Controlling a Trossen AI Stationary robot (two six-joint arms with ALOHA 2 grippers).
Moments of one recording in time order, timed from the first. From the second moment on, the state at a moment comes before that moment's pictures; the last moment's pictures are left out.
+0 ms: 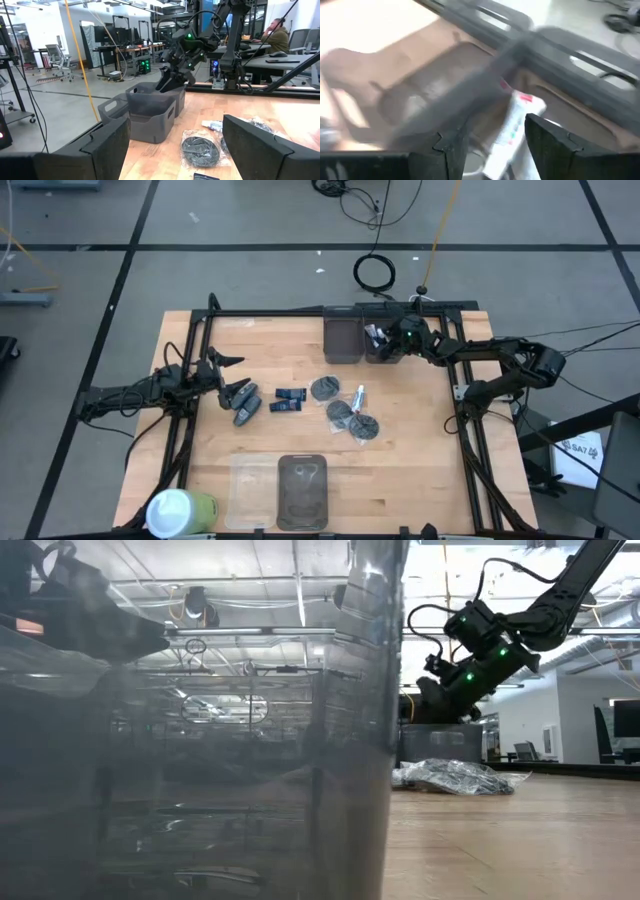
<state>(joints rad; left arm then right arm) 0.10 0.01 0.02 0.06 -0.22 0.07 -0.67 1.39 0.49 0.38 0.02 0.12</state>
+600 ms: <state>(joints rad) 0.10 0.01 0.02 0.06 -0.22 0.07 -0.47 1.23 0.48 0.42 -0.25 0.07</state>
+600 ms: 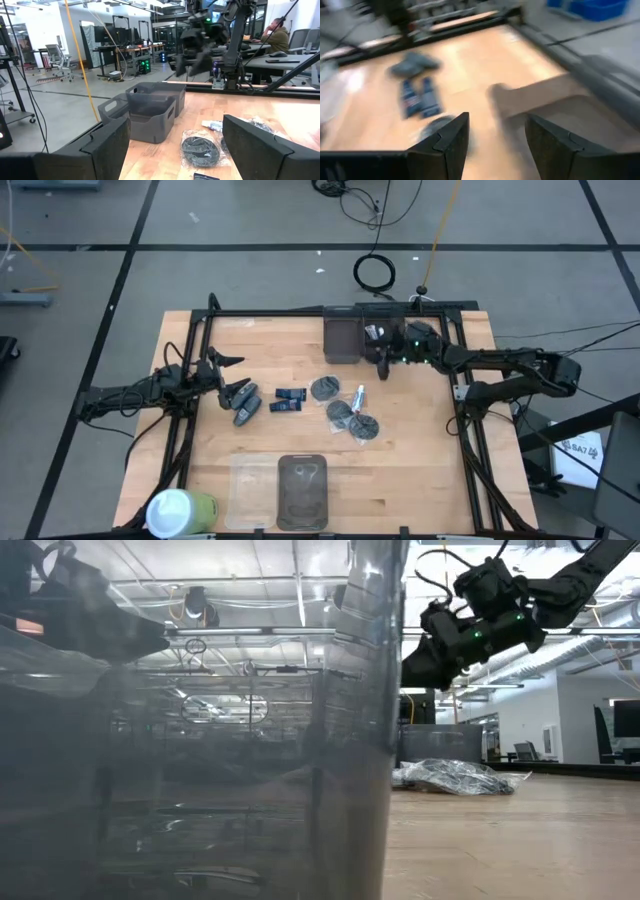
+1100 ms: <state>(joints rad) 0.10 0.01 0.02 0.06 -0.22 0.07 -0.12 1.37 0.54 0.38 -0.13 -0.01</state>
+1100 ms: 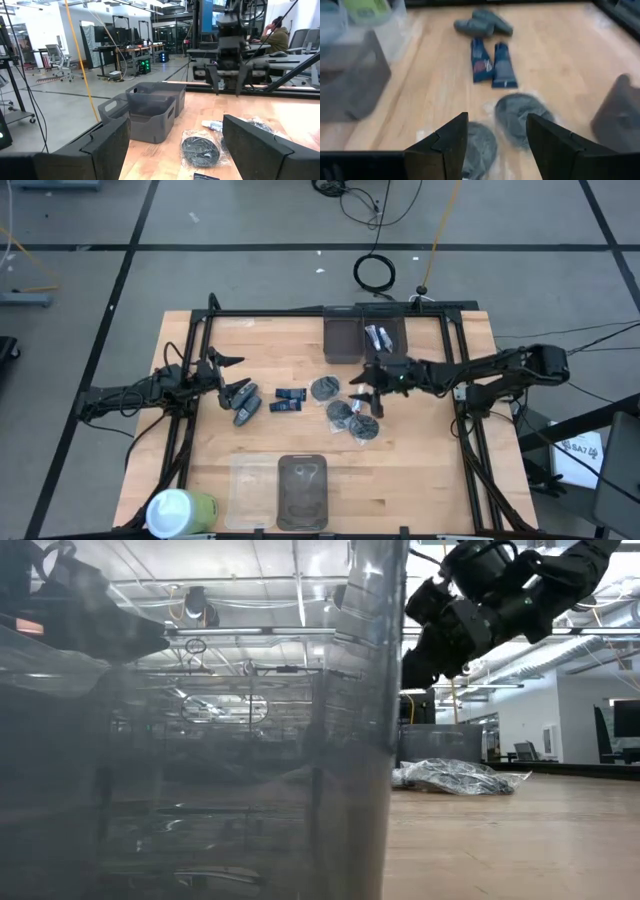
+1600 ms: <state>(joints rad) 0.10 0.01 0.02 0.06 -0.22 0.07 -0.09 1.61 0.54 0.33 0.03 0.02</state>
